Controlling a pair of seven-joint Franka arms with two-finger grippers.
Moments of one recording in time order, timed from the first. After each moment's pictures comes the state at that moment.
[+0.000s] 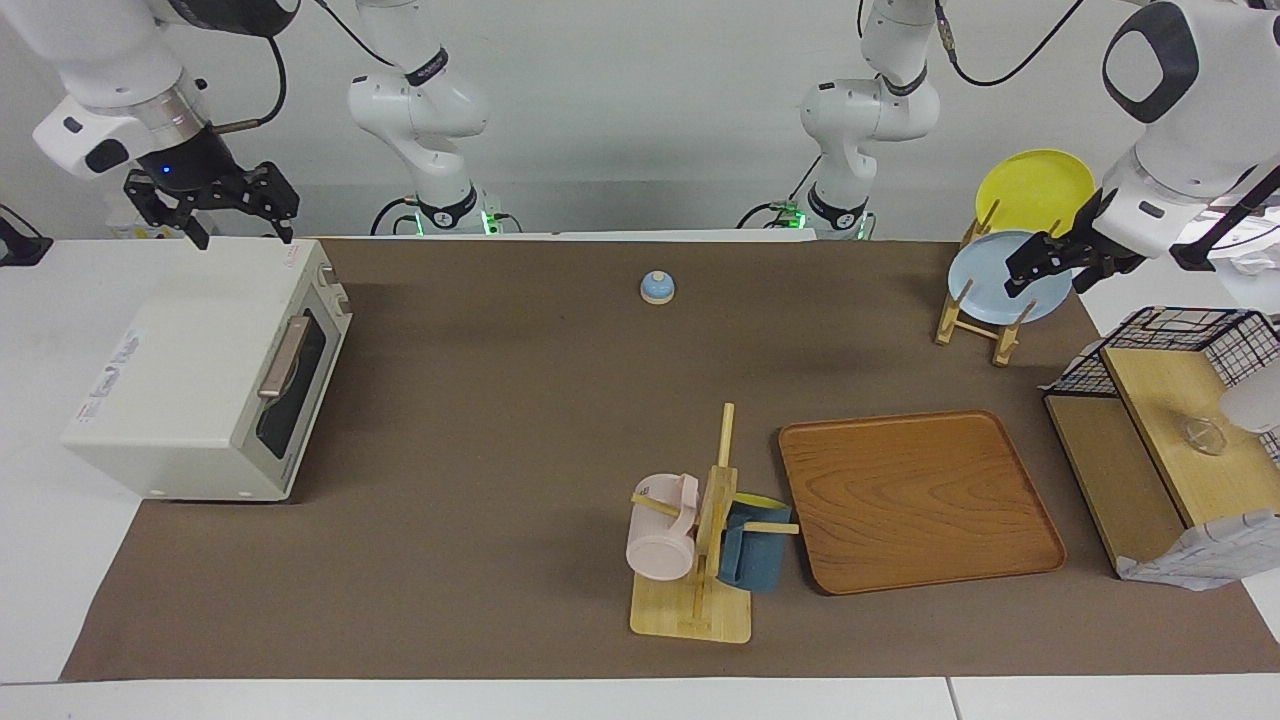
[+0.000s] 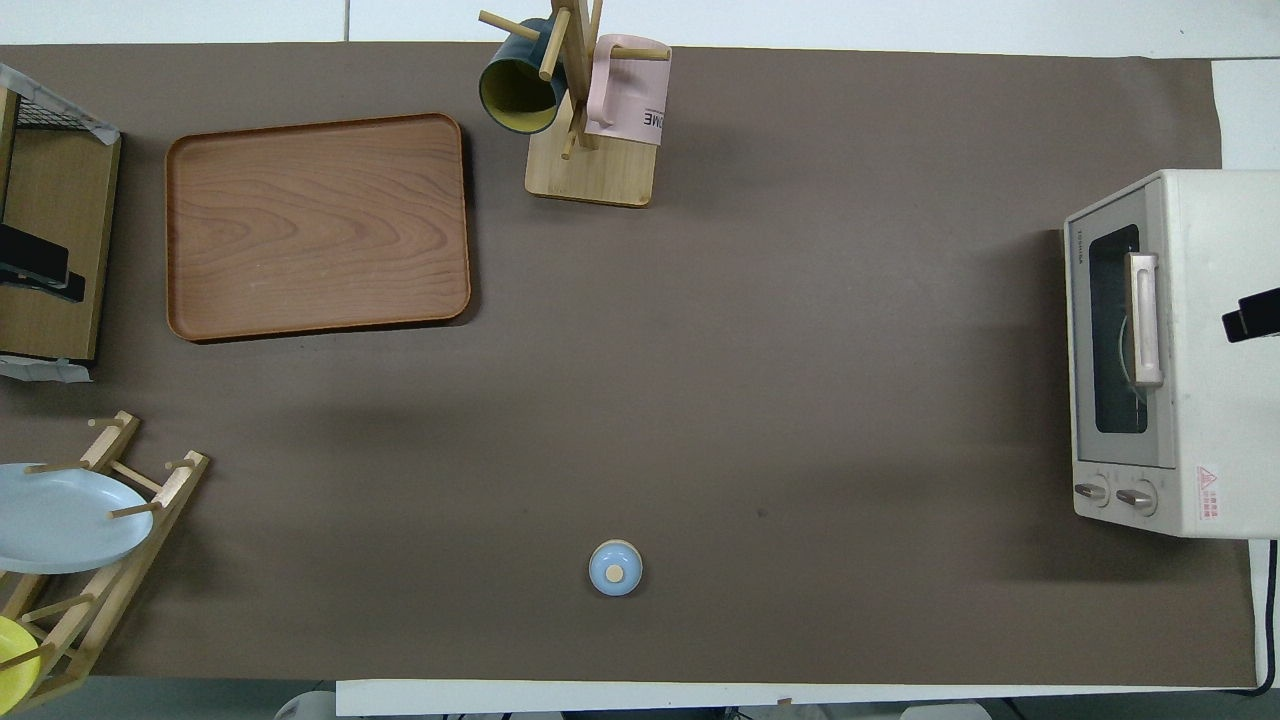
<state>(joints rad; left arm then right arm) -0.12 0.03 0.13 -1.59 -0.02 1.50 0.04 -0.08 -0.07 -0.05 -1.59 -0.05 1.44 -0.23</state>
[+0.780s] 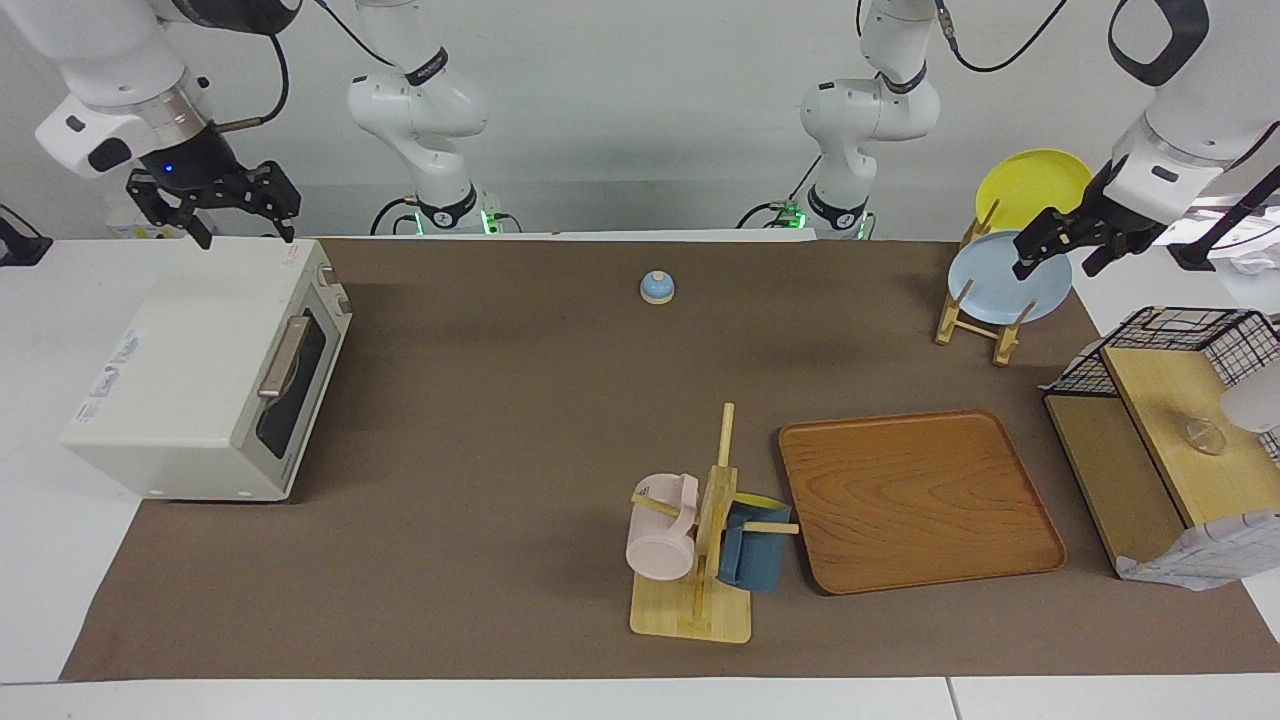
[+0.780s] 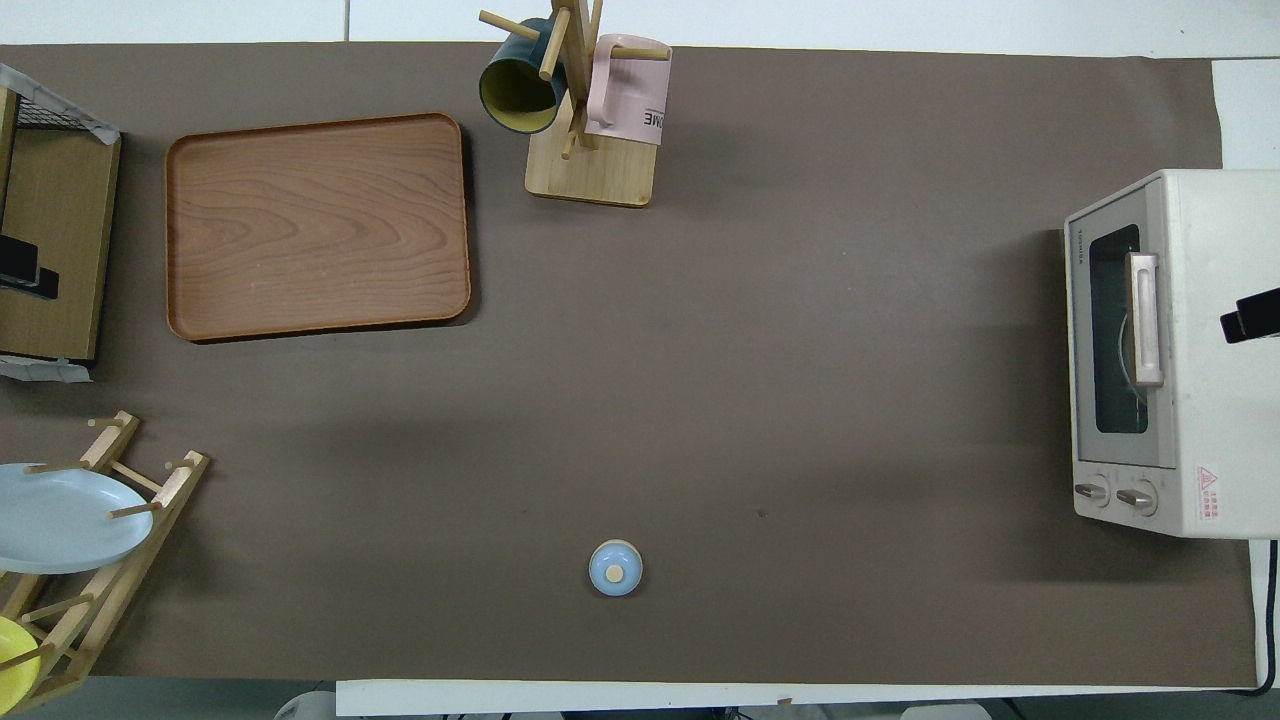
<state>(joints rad) -0.13 -0.02 0.13 -1.57 -0.02 1.49 0.04 -0.07 -0.07 -0.04 -1.60 -0.05 1.44 -0.23</state>
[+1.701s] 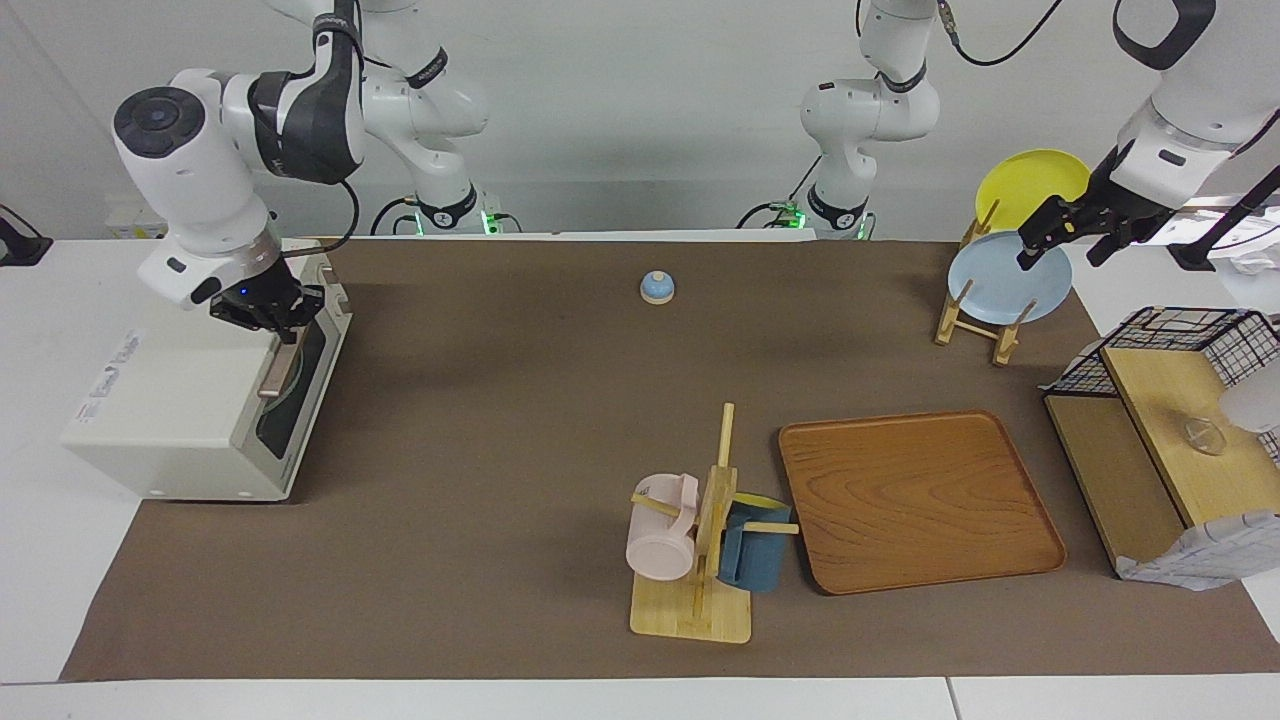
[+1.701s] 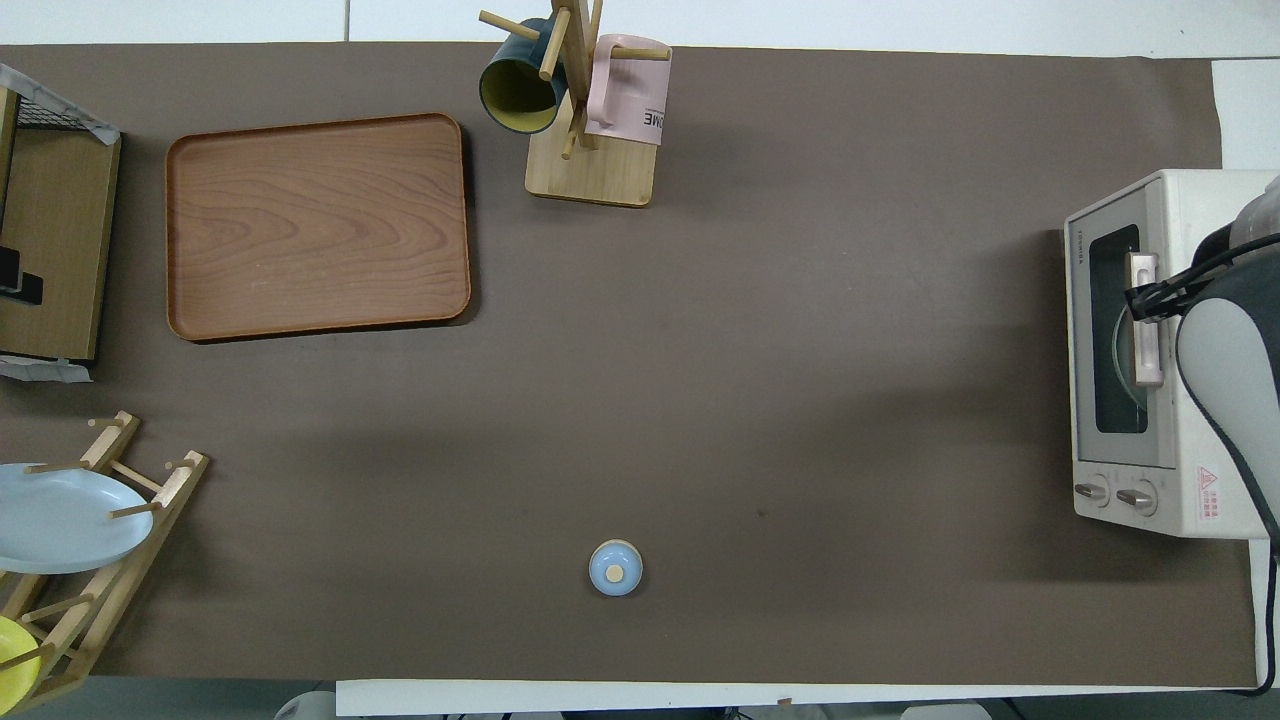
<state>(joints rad) -0.12 -0.03 0.13 -1.57 -0.02 1.48 0.04 -0.05 -0.02 -0.04 -1.90 -0.16 1.80 -0.23</state>
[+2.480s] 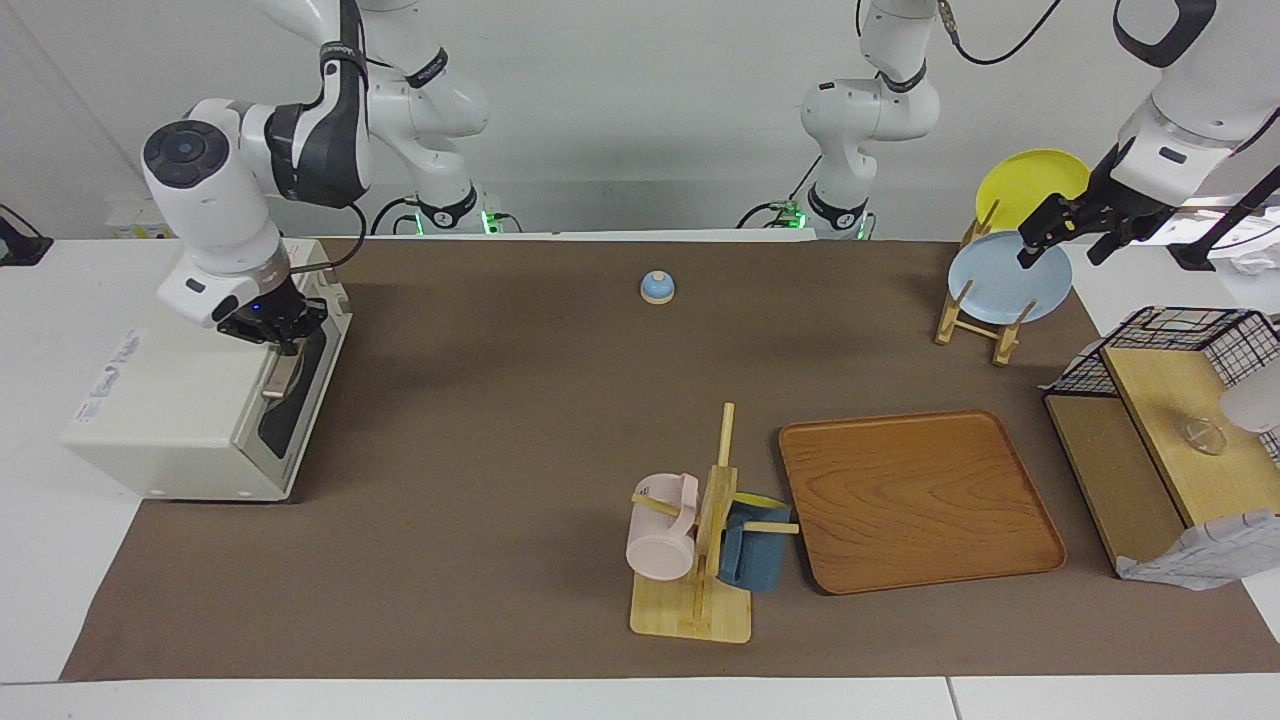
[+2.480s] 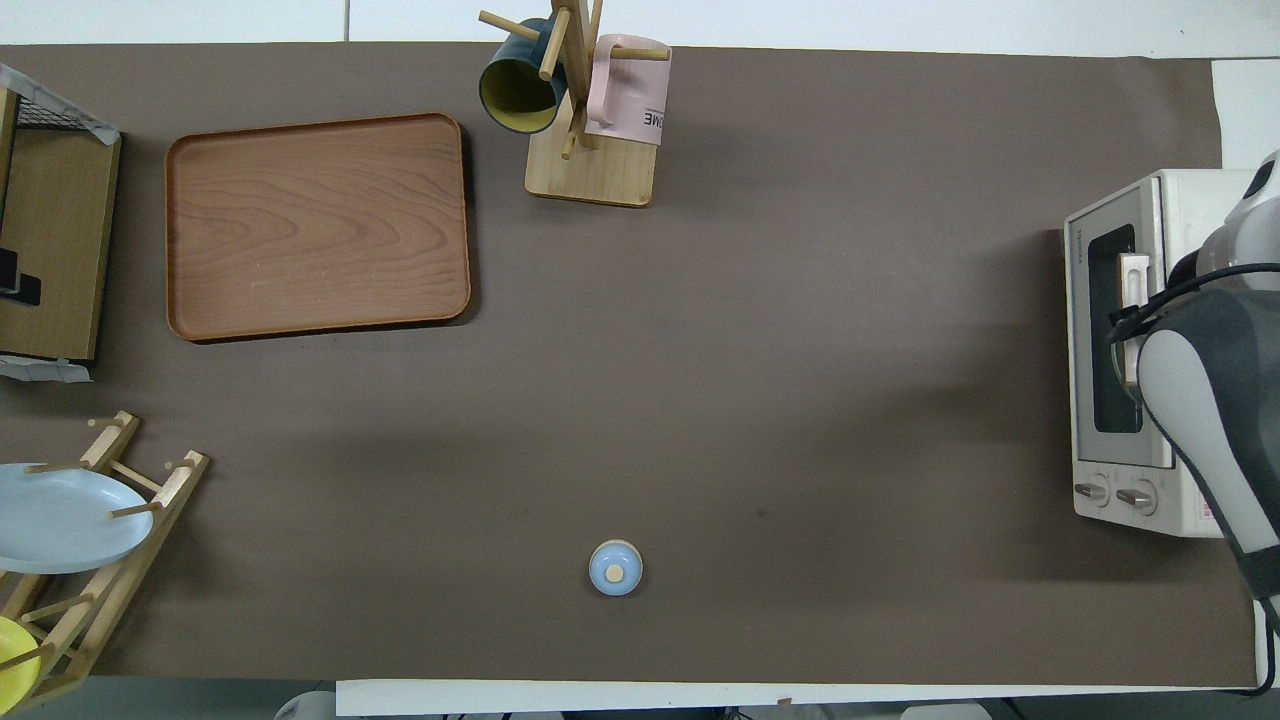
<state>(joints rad) -0.12 -0.04 0.13 -1.57 -0.02 1.48 0.04 -0.04 -0.03 -0.04 -2.00 -0.20 1.90 -0.29</state>
